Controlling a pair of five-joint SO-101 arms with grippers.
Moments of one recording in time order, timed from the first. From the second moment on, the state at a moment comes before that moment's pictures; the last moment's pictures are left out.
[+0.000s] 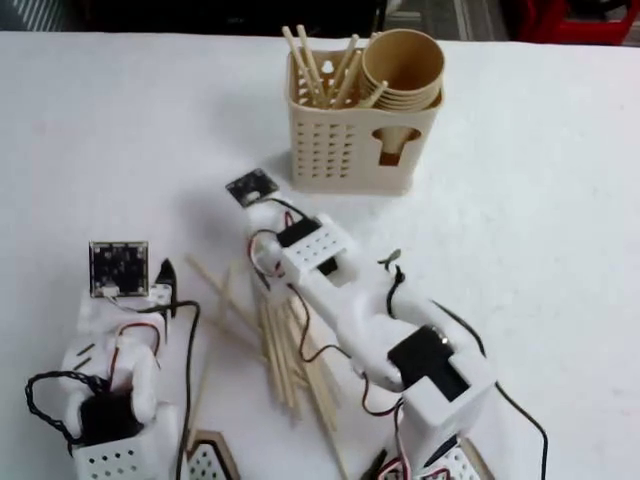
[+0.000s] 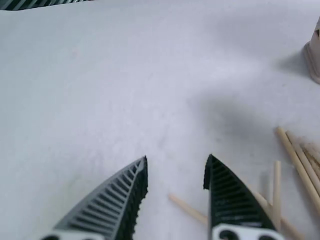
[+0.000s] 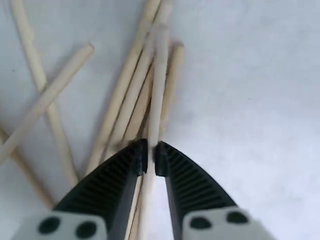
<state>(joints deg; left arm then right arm) -17.3 -103.6 89.4 56.7 -11.9 -38.3 13.9 21.8 55.2 0.9</state>
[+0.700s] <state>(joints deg) -17.3 -103.6 89.4 56.7 -11.9 -40.0 17.0 17.0 62.2 0.9</state>
